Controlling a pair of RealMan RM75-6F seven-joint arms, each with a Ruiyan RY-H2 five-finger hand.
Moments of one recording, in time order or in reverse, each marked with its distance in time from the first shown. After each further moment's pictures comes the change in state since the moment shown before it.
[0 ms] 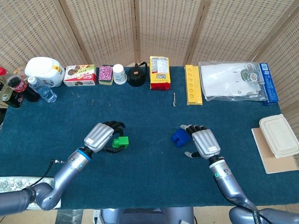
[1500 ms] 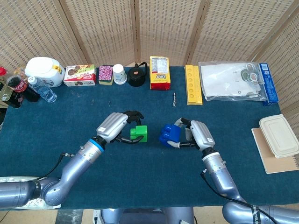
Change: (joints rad) left arm -0.166 0.171 -0.195 -0.341 -0.405 -0.088 0.021; right arm 0.047 0.050 0.191 -0.242 0.287 -0.043 0.299
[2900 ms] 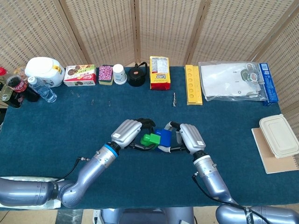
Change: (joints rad) left arm -0.052 -0.185 -0.003 0.084 -0.058 0.007 0.111; right arm 0.028 -0.070 -0.001 -0.044 -0.005 0.030 -0.109
